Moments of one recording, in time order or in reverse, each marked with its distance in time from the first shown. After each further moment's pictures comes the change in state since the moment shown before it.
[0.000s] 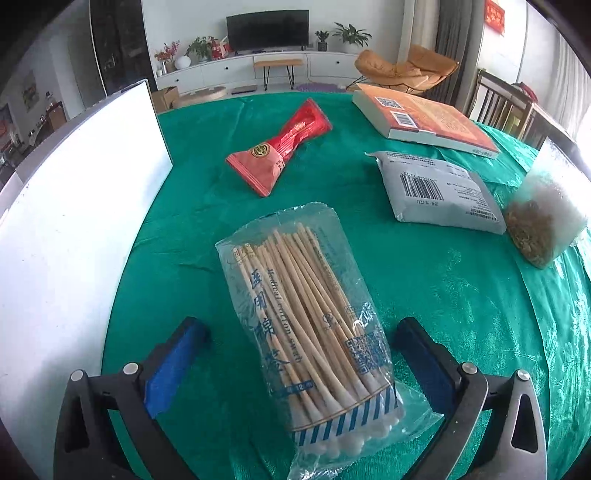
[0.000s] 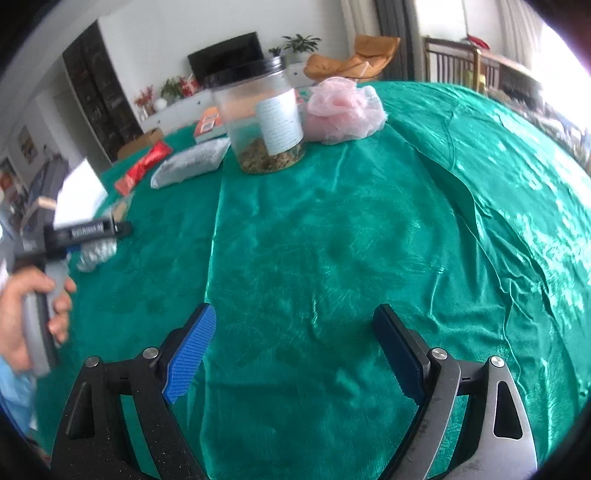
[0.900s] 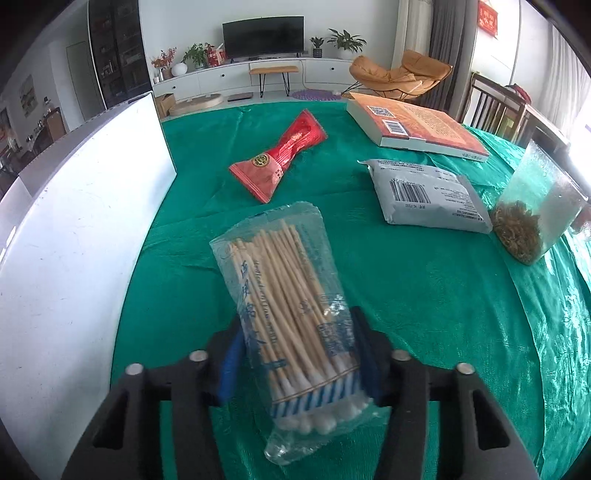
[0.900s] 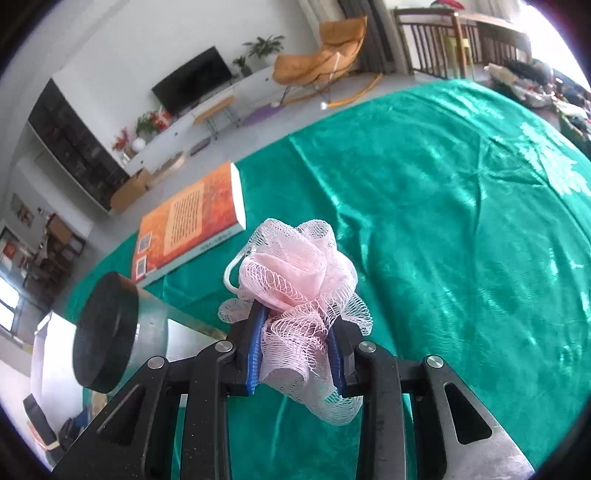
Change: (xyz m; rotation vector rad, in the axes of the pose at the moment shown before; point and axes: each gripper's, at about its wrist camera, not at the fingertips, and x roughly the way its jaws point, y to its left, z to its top) left arm -0.015 0.002 0.000 0.002 -0.004 -0.024; right arm 0.082 -0.056 0.200 0.092 0.000 0.003
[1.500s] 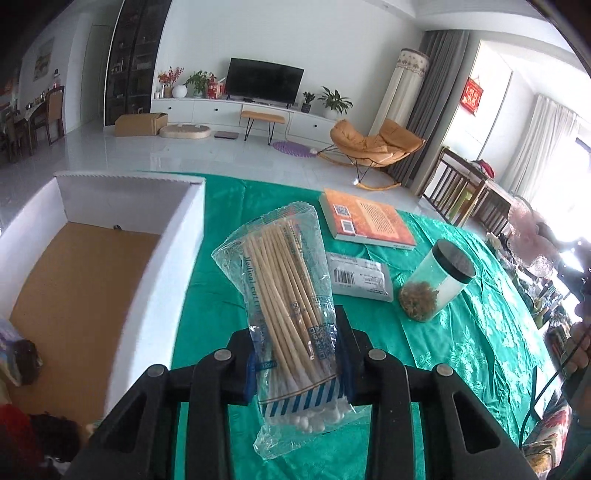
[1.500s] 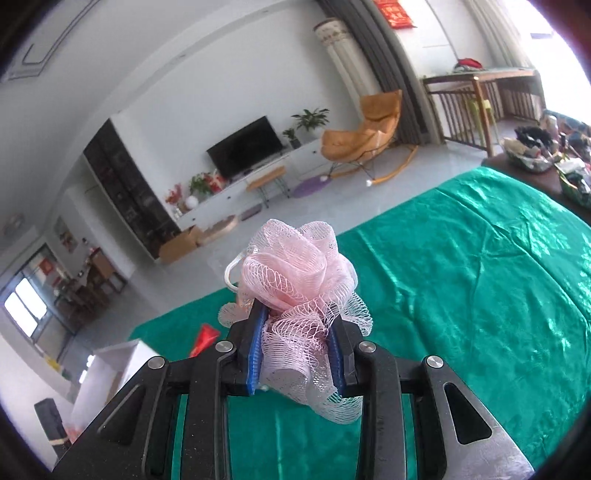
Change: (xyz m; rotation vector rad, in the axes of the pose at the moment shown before) left arm -0.162 0.052 0.003 -0.143 -0.211 -0.193; right arm -0.137 0.106 -0.010 -0.130 -0.212 0.228
